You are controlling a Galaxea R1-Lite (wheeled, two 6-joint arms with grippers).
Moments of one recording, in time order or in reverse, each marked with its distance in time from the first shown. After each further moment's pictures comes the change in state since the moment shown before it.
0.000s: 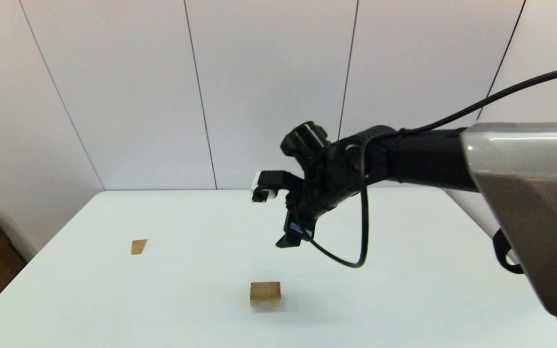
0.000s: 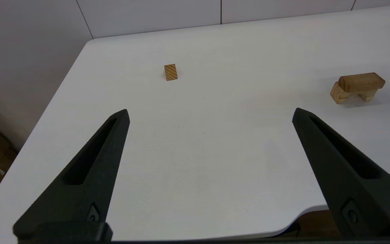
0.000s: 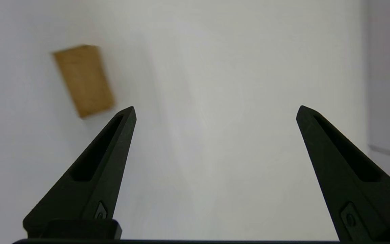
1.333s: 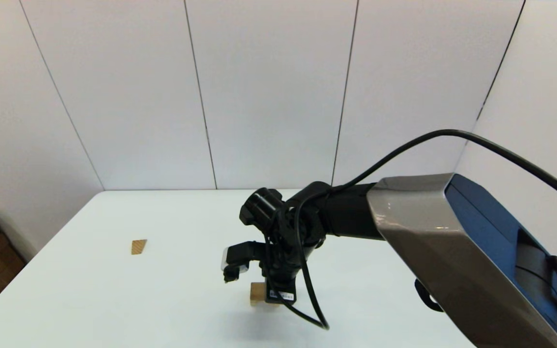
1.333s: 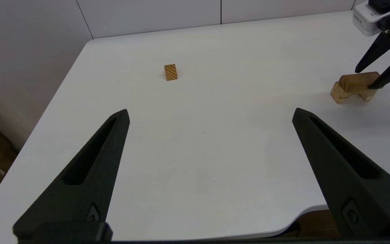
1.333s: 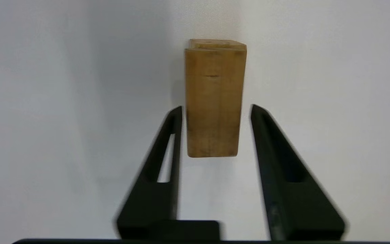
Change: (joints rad) left arm 0.000 0.000 0.000 0.000 0.000 0.001; right arm 0.170 0.188 0.013 0.099 -0.005 -0.078
